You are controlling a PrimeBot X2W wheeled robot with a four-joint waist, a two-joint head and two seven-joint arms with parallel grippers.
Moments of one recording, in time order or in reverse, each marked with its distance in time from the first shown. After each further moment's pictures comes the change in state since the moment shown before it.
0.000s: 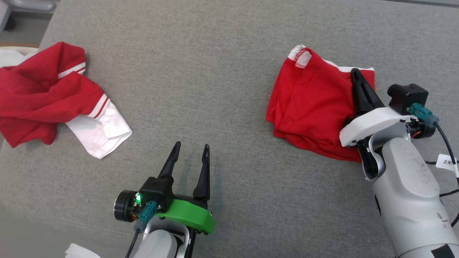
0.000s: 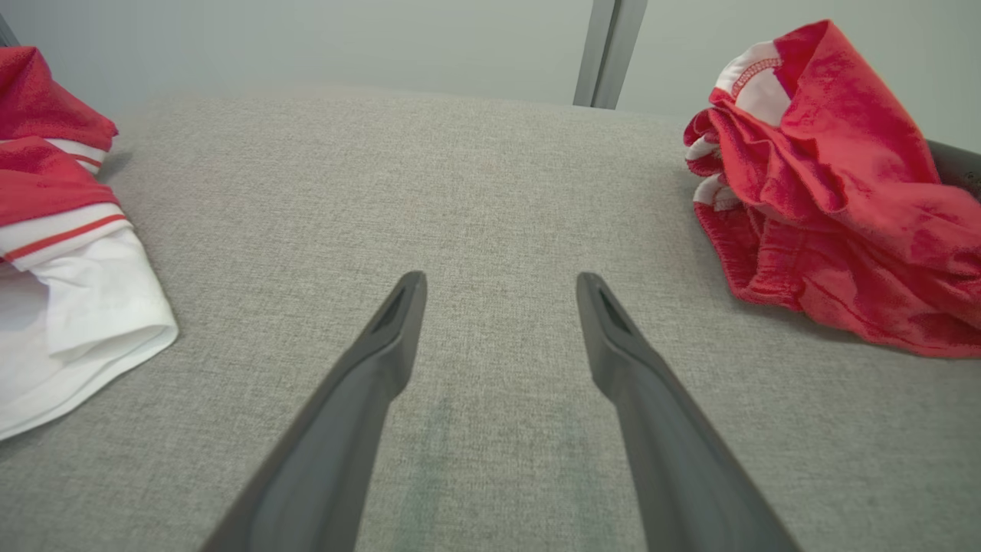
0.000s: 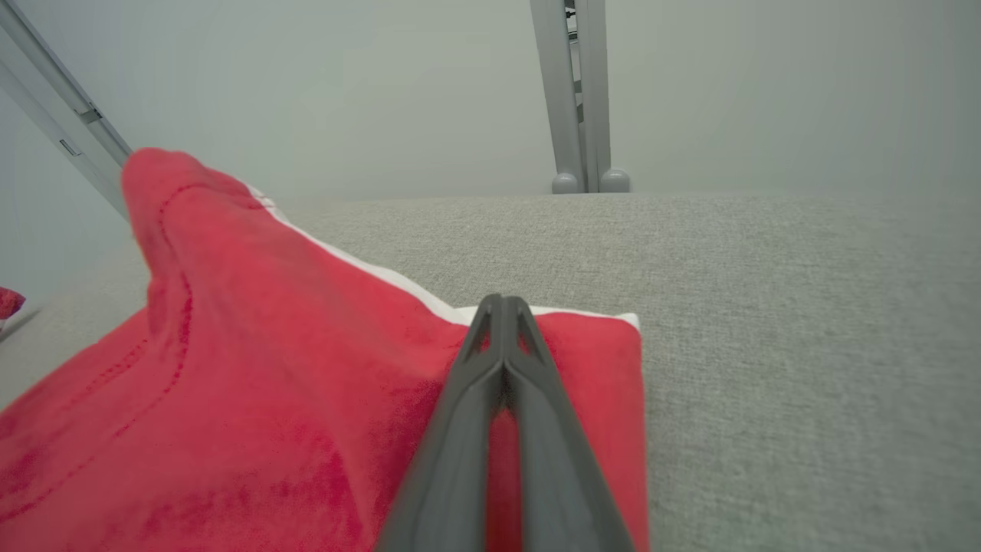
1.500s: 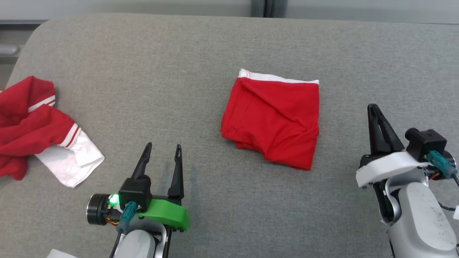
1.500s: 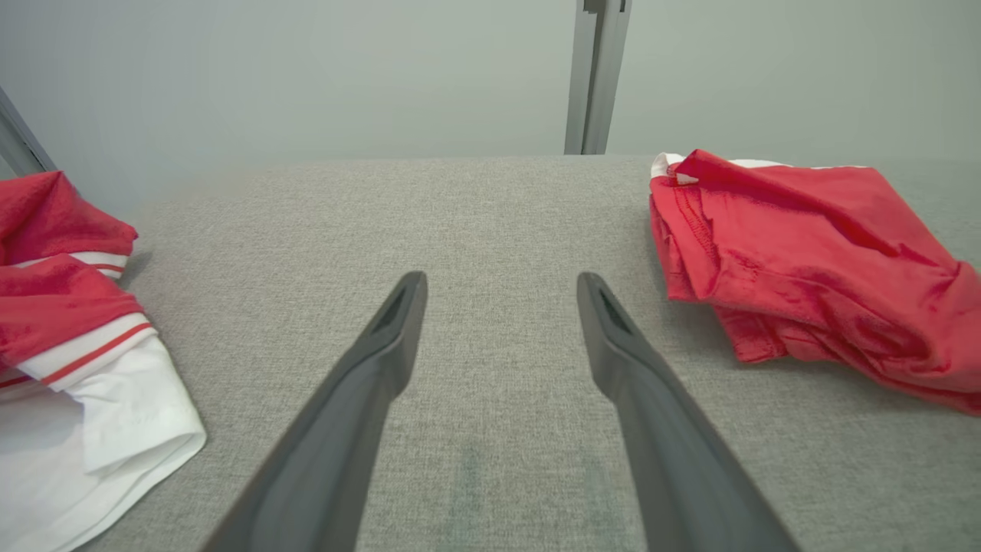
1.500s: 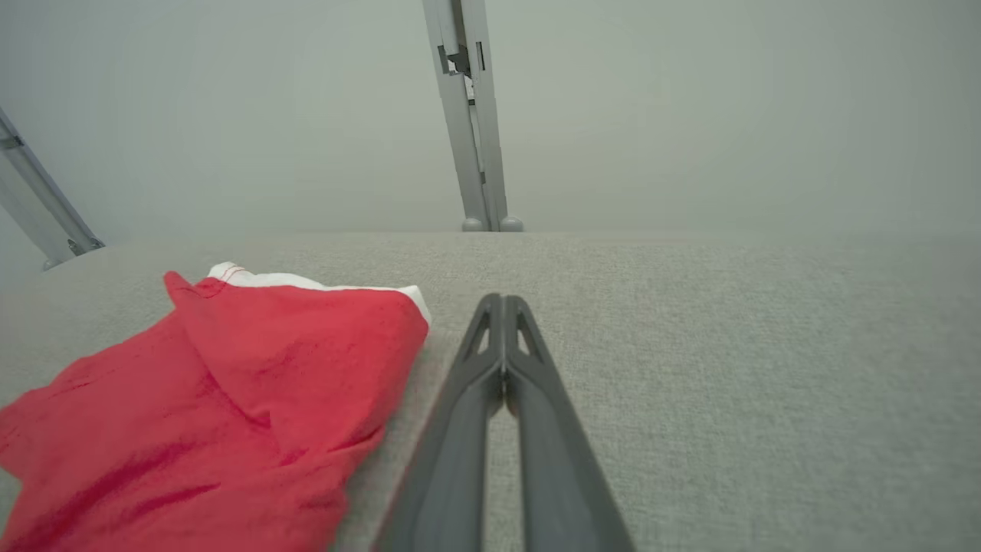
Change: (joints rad) left arm 0.017 -0.001 0.154 0.035 0.138 -0.034 0.000; right arm 0.275 -0.001 -0.063 -0.275 -0.047 0.000 0.000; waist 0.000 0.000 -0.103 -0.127
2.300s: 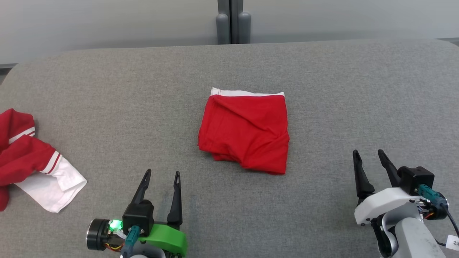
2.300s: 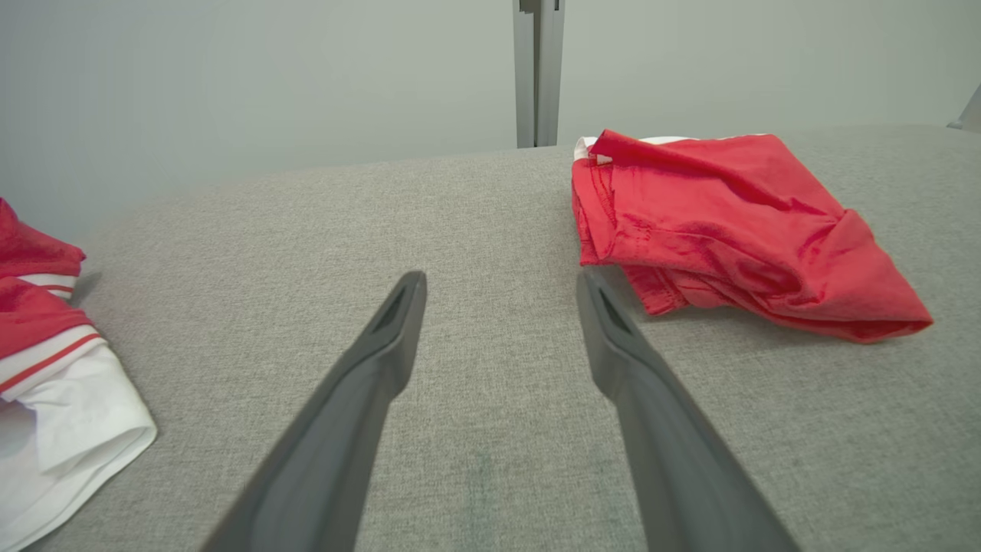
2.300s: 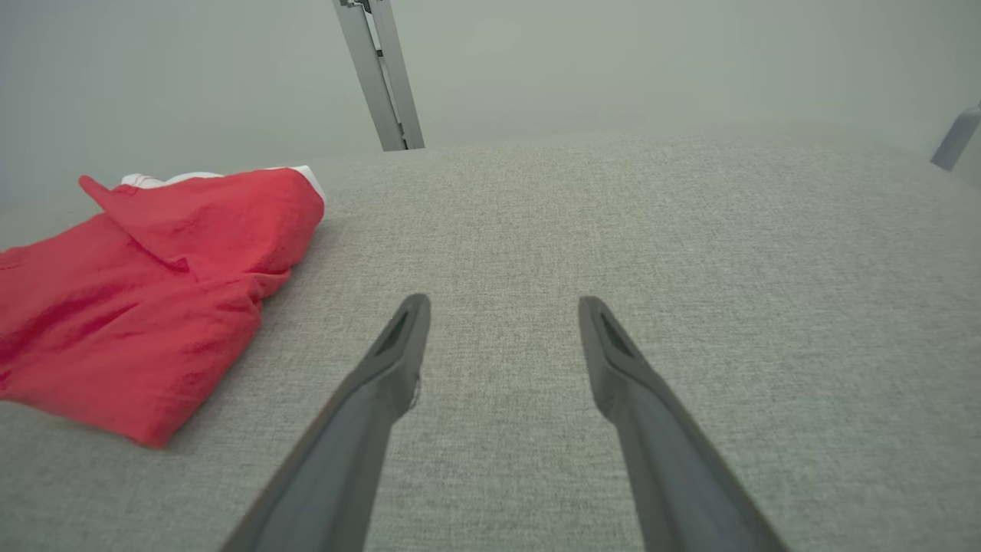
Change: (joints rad) left arm 0.118 0.000 0.028 -0.005 0.068 -0.004 0.000; right arm 0.135 0.000 -0.008 0.094 0.018 0.000 0.000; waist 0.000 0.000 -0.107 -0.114
